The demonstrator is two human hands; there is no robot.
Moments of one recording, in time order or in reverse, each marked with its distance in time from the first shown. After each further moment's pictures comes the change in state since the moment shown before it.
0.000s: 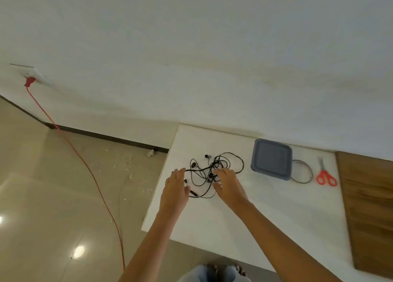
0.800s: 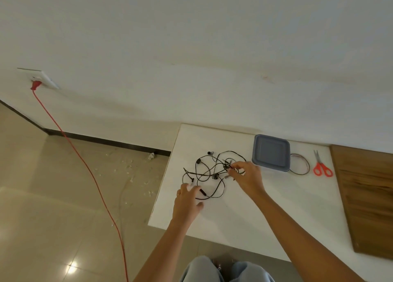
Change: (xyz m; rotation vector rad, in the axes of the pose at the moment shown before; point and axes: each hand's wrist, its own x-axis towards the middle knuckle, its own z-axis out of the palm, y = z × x) left_hand -0.031 -0.017 0.039 0.085 -0.161 0.044; right_hand -0.023 0.008 -0.031 0.337 0.256 0.242
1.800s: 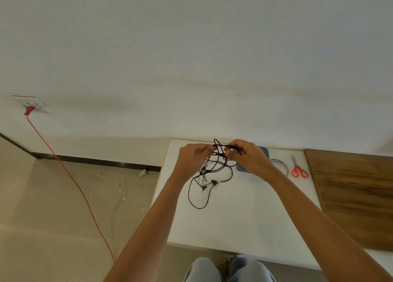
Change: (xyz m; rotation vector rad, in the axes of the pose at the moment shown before) left_hand 0.014 0.114 -0.142 -0.600 0.182 0.367; right_hand -0.018 -0.082 -0.114 0.153 -0.151 -0.295
